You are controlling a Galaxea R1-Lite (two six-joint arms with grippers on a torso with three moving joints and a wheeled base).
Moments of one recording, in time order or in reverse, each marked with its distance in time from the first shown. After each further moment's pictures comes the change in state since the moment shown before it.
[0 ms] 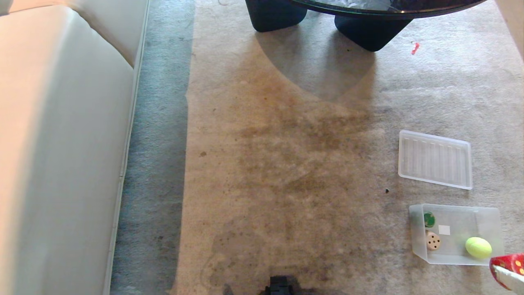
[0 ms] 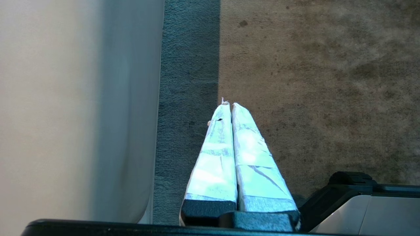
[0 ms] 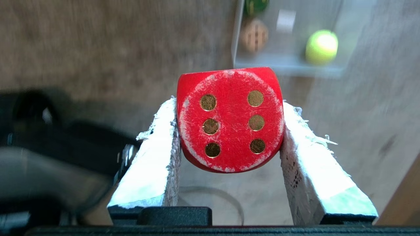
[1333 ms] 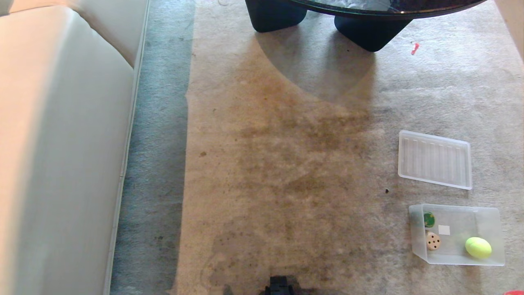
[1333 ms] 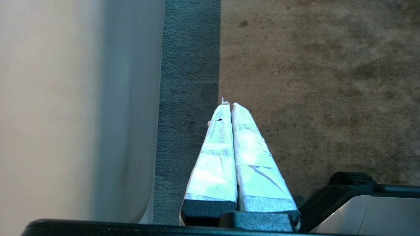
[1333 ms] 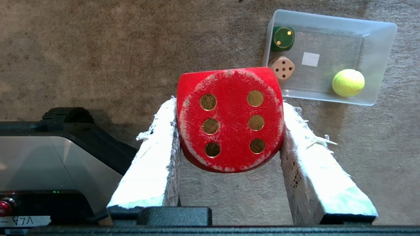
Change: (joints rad) left arm 0.000 0.000 0.000 0.000 0.000 0.000; right arm 0.029 -0.560 0.214 0.061 0.107 0.032
